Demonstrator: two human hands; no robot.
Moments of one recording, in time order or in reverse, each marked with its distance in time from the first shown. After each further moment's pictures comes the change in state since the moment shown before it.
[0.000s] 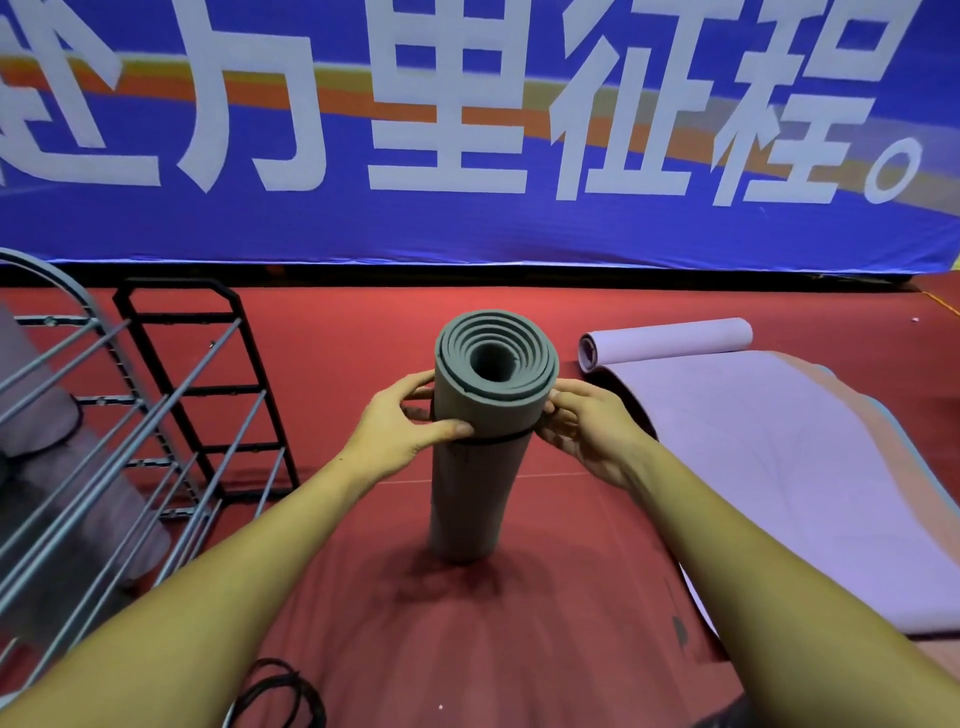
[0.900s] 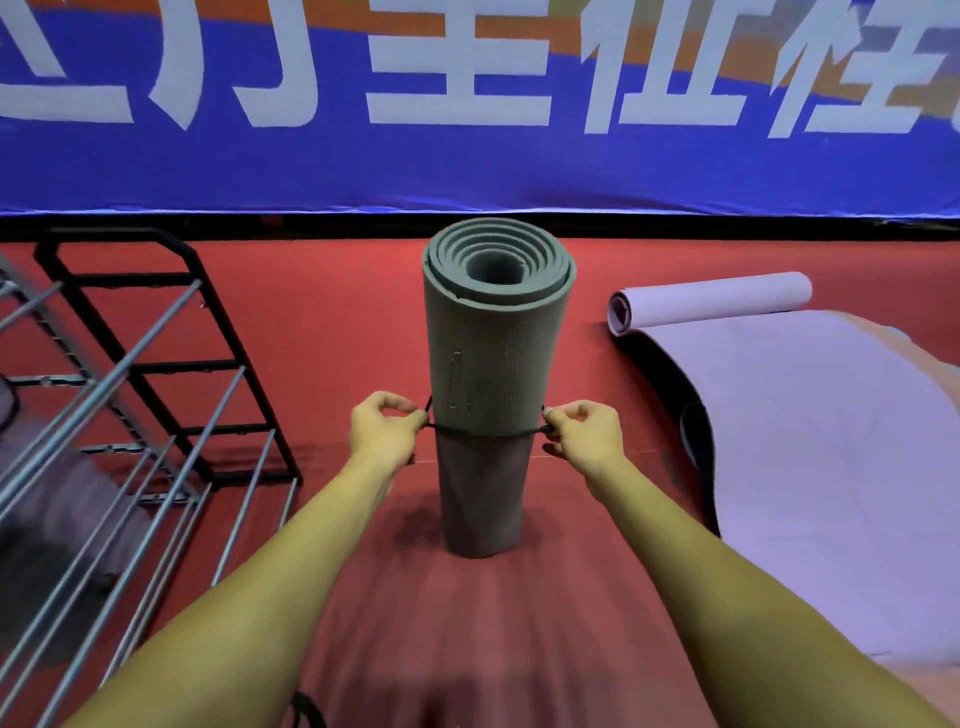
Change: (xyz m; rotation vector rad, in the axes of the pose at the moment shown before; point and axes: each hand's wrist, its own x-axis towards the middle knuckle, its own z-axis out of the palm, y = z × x) left_hand 0.077 -0.125 0.031 -0.112 0.434 -0.555; right_hand 0.136 0.118 -0.005 -0.305 0.381 -0.013
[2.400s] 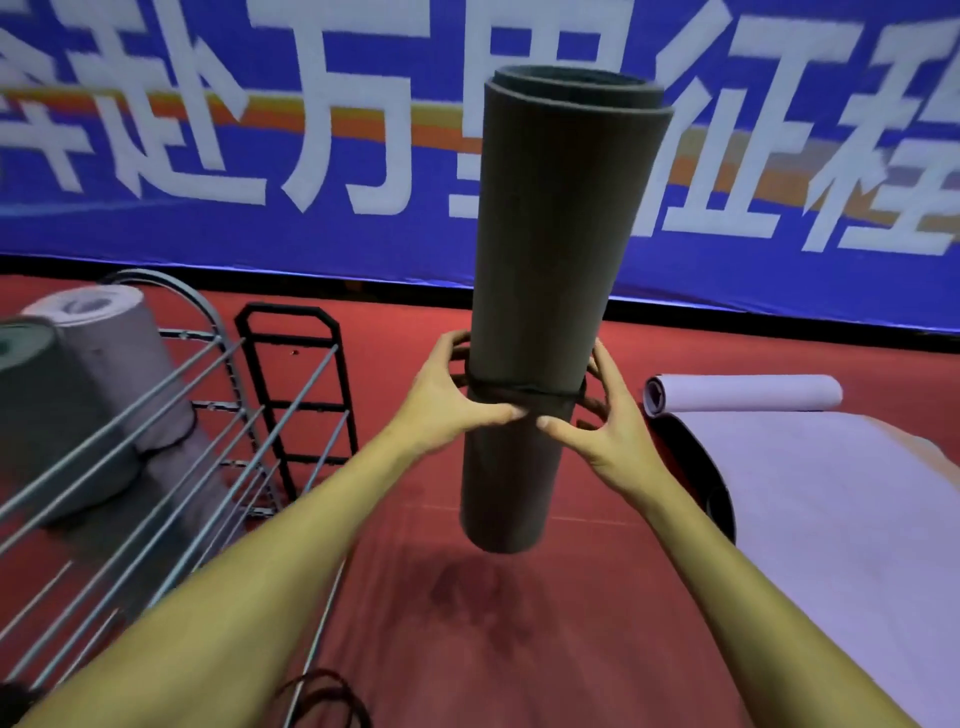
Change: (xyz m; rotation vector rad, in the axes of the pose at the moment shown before) left_hand -0.095 0.150 -0.115 -0.034 -0.307 0.679; right_hand -0.145 -0.170 -0.014 -0.112 -0.421 -0.751
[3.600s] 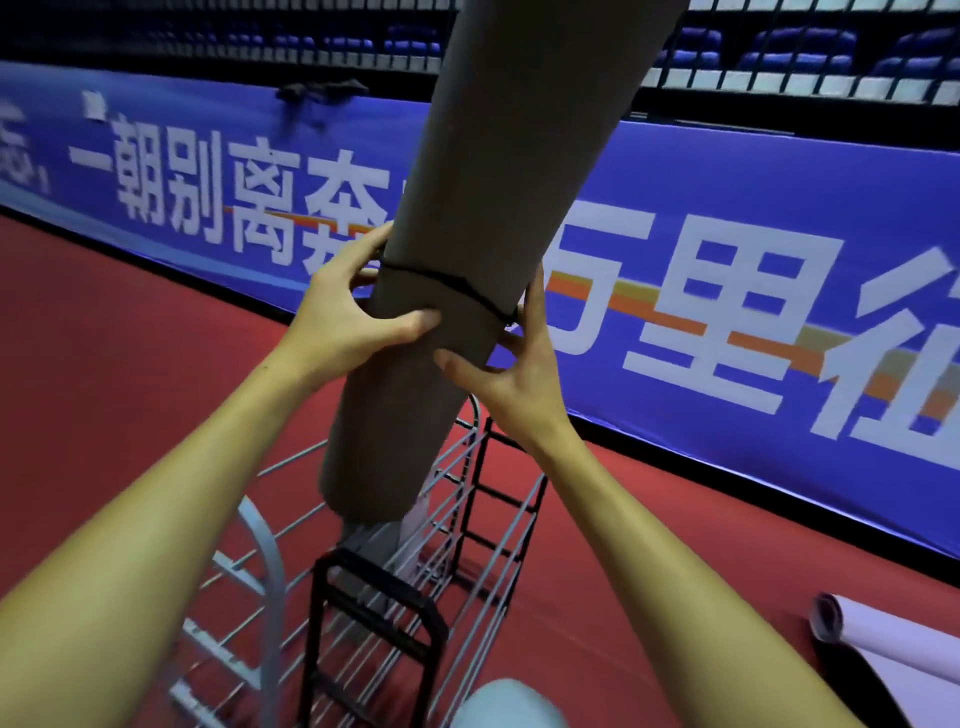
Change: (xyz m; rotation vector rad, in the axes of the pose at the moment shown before) left_hand -0.190 0.242 -0.400 0.346 0.555 0.364; right_hand 0.013 -0.361 0.306 0.245 -0.178 -0.521
